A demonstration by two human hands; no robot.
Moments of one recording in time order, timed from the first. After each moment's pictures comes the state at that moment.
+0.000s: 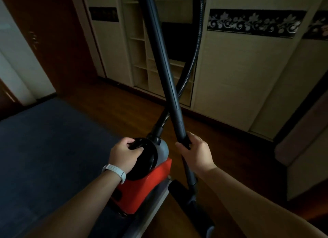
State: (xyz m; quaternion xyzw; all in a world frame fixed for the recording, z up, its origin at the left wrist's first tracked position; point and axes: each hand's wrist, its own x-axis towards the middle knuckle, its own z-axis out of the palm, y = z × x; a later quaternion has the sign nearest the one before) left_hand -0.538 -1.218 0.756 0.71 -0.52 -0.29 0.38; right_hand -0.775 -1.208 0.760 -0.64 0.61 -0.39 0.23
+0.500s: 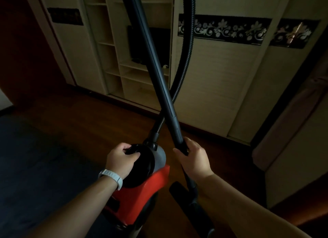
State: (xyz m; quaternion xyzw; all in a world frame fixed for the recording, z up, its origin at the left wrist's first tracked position) left_hand -0.677 -1.374 0.747 0.68 -0.54 -0.34 0.37; right_hand -0.912 -1.334 0.752 -0.62 0.65 -0.40 0.19
